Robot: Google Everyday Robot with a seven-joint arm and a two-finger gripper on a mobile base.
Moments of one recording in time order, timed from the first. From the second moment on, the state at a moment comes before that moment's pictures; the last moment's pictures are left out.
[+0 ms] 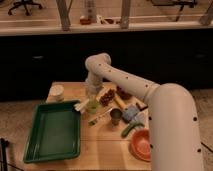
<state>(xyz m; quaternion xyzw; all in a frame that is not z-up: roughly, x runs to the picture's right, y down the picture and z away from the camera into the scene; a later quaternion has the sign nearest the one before) -0.083 0.064 0.838 -0.30 -0.28 -0.35 0.84</state>
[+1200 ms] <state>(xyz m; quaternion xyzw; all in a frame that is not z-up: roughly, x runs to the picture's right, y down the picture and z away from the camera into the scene) -0.083 0.074 0.839 -0.31 -0.29 -0.35 0.84</state>
